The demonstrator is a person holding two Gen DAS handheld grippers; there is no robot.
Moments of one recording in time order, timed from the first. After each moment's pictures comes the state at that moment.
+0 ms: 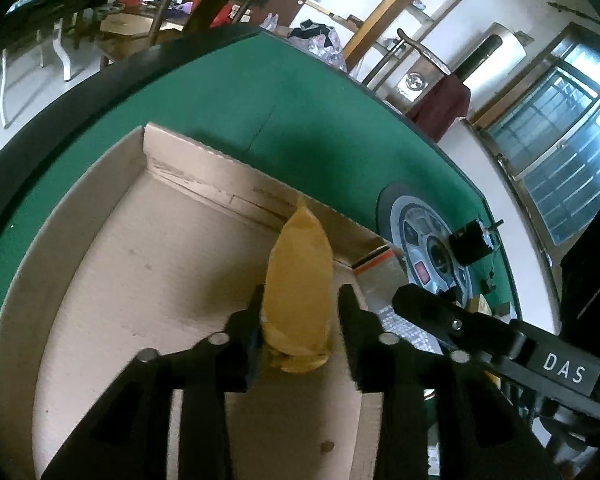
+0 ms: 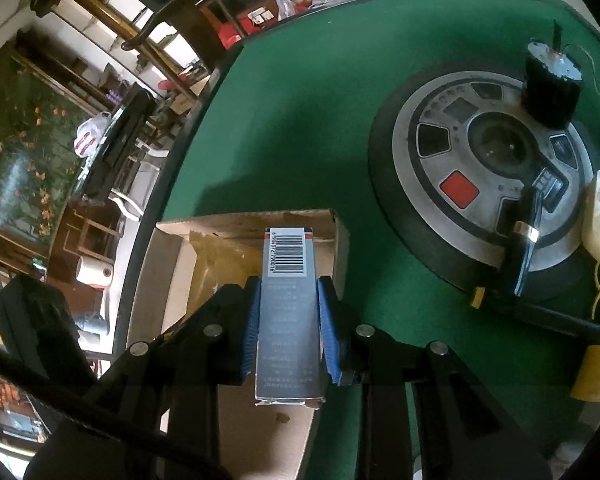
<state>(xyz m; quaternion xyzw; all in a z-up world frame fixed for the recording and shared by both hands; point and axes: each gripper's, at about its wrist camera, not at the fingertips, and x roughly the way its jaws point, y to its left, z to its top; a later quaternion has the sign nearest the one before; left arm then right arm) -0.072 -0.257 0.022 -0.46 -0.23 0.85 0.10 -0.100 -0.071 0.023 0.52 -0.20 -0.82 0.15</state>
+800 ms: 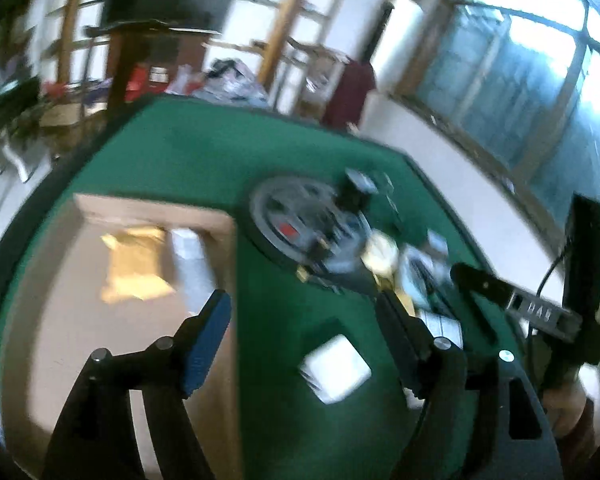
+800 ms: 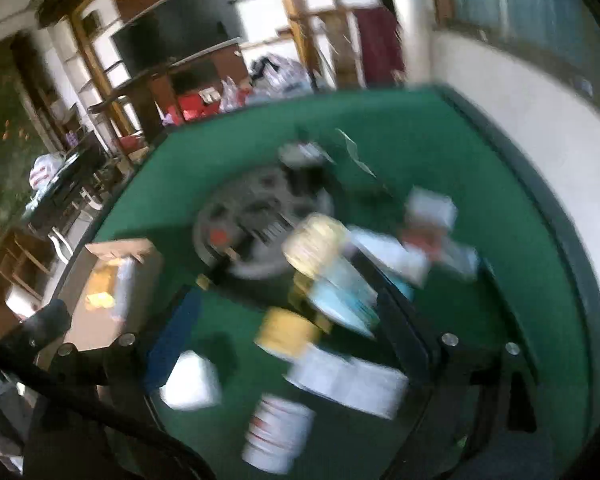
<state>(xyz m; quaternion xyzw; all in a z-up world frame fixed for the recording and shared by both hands) 0.035 -0.141 0.102 -0.40 -0.09 0.89 0.19 0.027 0.102 0.073 0.41 -0.13 -0.90 0.02</state>
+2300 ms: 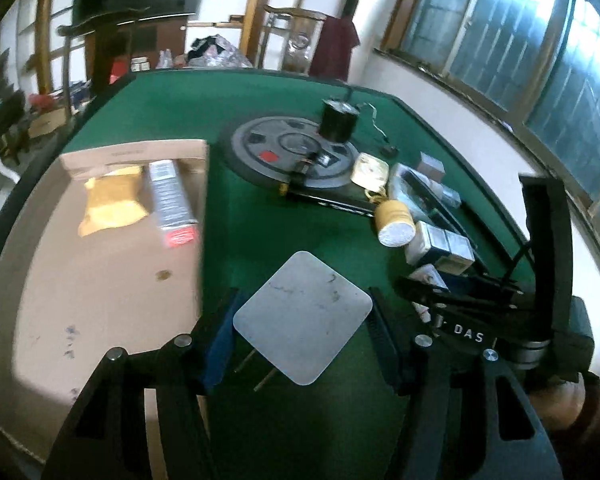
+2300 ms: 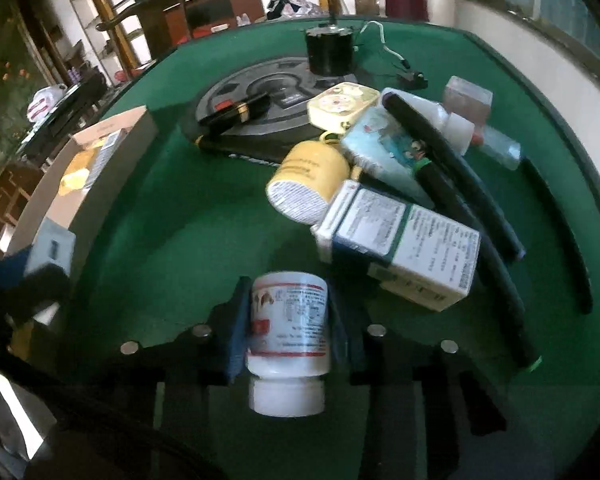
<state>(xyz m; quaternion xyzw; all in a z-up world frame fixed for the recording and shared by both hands) 0.076 -0.123 0.070 -0.43 -0.03 0.88 0.20 0.056 0.049 -0.013 0.48 -0.07 -0.87 0.05</state>
